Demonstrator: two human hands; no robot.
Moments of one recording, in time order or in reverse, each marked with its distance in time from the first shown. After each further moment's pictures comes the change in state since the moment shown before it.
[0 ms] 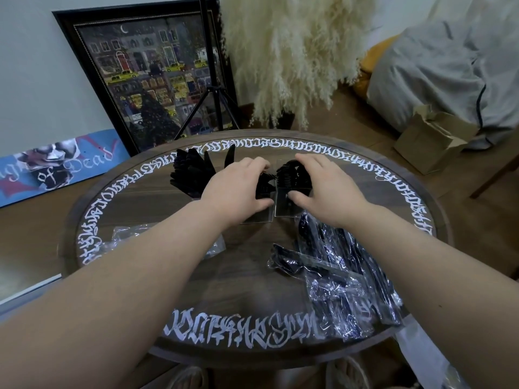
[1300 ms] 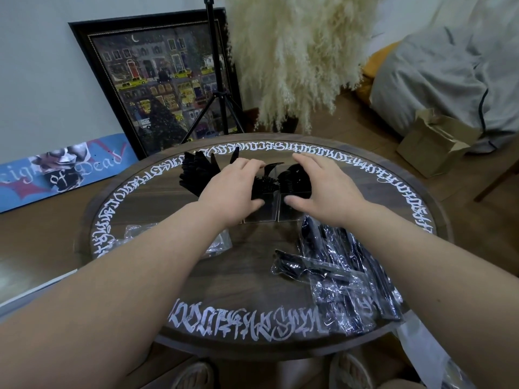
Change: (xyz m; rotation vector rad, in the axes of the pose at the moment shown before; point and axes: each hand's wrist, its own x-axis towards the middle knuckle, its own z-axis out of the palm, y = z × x) left_hand -0.017 -0.003 -0.016 -0.009 -0.021 -0.039; right_hand -0.005 -0.013 -0.008 -0.013 -0.010 -0.043
